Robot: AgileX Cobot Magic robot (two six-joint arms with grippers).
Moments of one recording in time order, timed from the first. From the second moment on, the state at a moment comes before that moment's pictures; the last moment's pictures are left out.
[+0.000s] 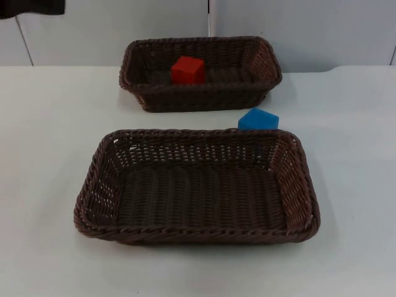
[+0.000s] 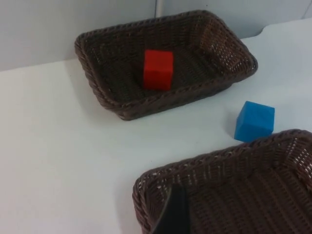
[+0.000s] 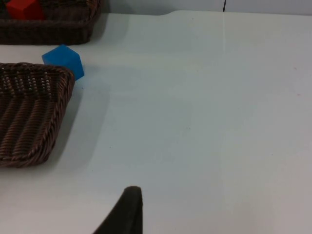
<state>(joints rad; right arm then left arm) 0.09 0.00 -0.52 -0.01 1.09 -0.03 -0.29 0.99 -0.75 -0.37 0.40 0.29</state>
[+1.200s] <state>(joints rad) 0.09 0.00 -0.52 -0.01 1.09 -0.03 -0.29 0.45 -0.52 -0.33 0.54 0.26</state>
